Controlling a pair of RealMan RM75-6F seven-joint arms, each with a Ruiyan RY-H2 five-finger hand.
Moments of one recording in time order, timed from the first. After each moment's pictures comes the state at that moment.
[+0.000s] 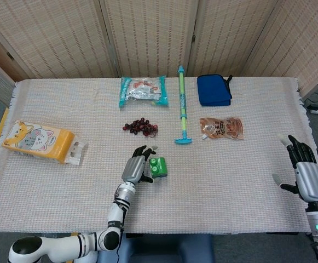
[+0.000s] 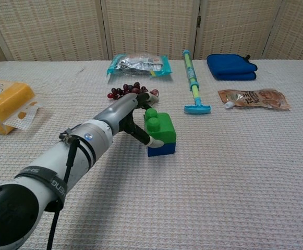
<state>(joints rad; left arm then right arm) -0.77 -2.08 -0.40 -1.25 0.96 1.04 0.23 0.16 -1.05 0.12 -1.71 -1.40 1.40 0.10</state>
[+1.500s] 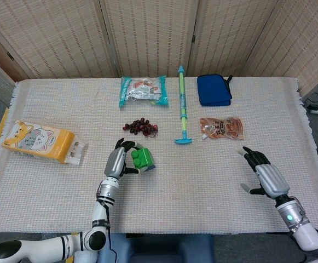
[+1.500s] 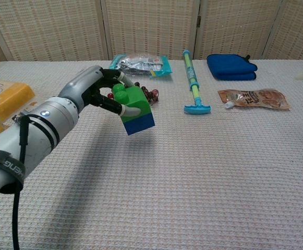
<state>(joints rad) -0.67 -1.93 -0.42 -1.42 1.03 1.14 0.08 0.32 -1.16 0.06 -1.59 -1.52 1.10 0.28</state>
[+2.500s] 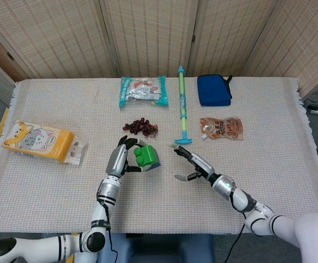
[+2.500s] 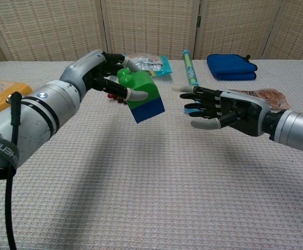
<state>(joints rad) -0.69 -1.90 -0.45 -1.56 0.97 1.17 0.11 0.76 -1.69 0.02 -0.97 -1.70 0.99 1.52</state>
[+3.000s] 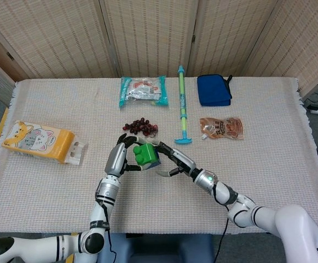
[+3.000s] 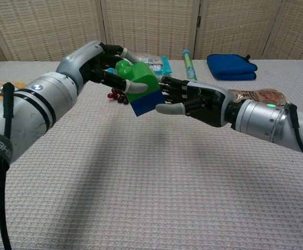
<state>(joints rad) -0.69 -1.87 -0.45 -1.61 0.97 1.20 0.12 0.87 -1.77 0.04 -0.94 -1.66 0.97 1.63</state>
